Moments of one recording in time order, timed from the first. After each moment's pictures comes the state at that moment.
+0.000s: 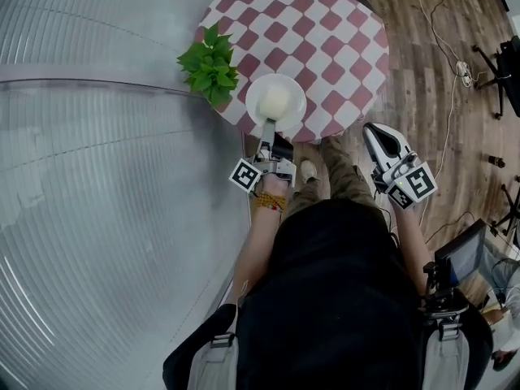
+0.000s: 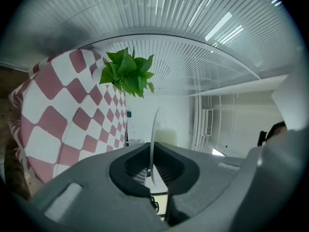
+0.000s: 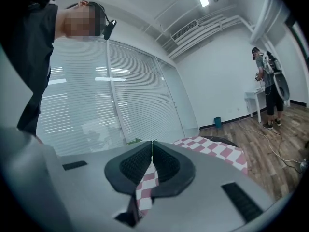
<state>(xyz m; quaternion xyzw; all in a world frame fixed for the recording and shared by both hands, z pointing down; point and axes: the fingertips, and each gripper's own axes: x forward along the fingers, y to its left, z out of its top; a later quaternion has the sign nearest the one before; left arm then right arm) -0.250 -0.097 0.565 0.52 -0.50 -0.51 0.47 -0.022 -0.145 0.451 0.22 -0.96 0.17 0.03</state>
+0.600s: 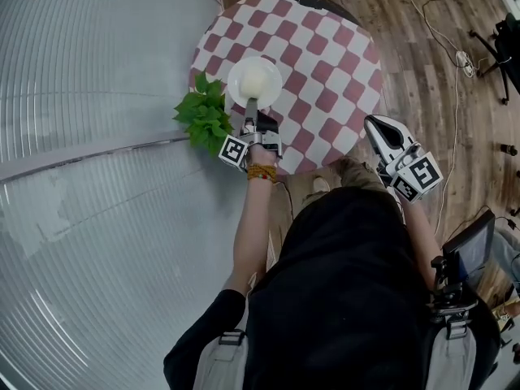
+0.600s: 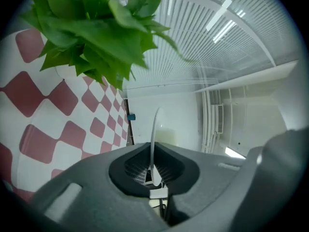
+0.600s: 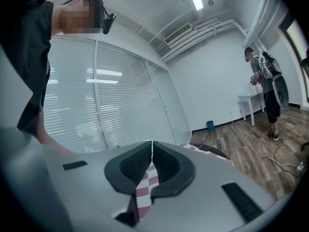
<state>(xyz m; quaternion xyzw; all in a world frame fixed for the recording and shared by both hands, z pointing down) -0.320 -0.303 0.586 0.52 -0.54 -0.46 0.47 -0.012 -0.284 0.447 0.27 -0.95 0.18 0.02</state>
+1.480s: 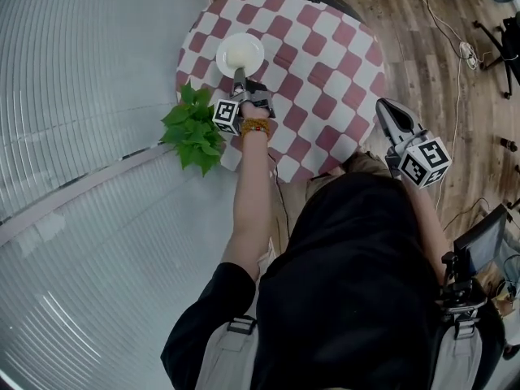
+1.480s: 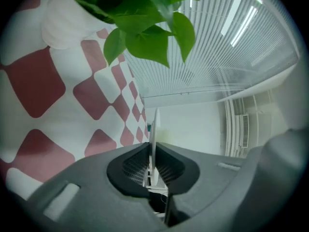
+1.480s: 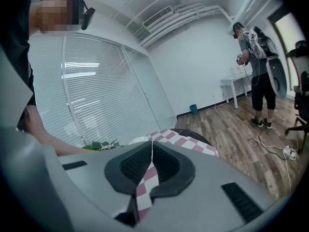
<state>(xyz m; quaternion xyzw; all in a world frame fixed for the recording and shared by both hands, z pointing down) -0.378 -0.421 0.703 0.41 -0.61 -0.47 0.49 0.015 -0.376 0.527 0.33 -0.90 0.26 0.09</state>
